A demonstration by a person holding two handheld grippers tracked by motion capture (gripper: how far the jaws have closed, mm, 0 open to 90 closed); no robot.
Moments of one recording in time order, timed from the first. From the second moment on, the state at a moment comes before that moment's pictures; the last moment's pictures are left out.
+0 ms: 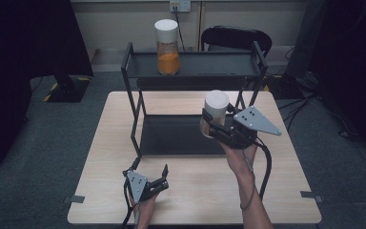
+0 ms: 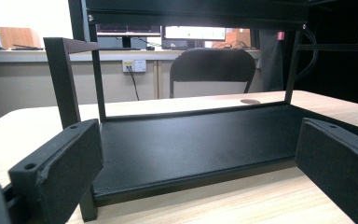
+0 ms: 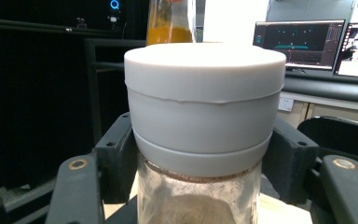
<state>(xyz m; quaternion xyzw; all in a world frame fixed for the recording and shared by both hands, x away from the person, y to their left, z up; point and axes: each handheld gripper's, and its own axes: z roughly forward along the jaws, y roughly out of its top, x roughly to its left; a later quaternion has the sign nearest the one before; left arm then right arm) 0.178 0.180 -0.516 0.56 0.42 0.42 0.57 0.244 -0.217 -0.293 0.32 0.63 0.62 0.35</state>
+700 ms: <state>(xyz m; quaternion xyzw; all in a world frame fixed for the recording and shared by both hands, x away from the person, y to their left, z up) 0.178 0.180 -0.516 0.56 0.42 0.42 0.58 0.270 -0.206 -0.247 0.32 0.61 0.62 0.37</state>
